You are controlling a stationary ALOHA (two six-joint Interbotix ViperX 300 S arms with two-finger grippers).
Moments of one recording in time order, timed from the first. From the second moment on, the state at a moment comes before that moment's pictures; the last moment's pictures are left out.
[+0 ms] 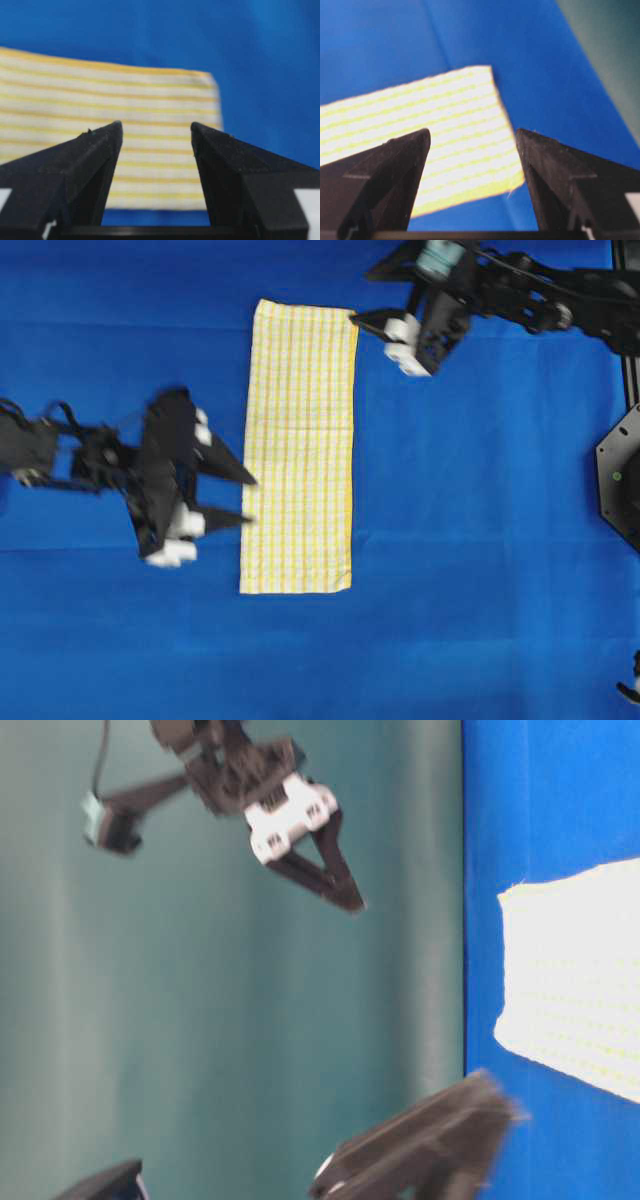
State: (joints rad) left arm -0.10 -0.18 0.85 -0.16 -0.11 -0.05; right arm -0.41 -0.19 0.73 0.43 0.01 -0.31
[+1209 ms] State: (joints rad) left arm 0.40 0.05 0.81 -0.15 -0.25 0.12; right arm -0.44 0.03 0.77 0.63 -0.21 -0.31
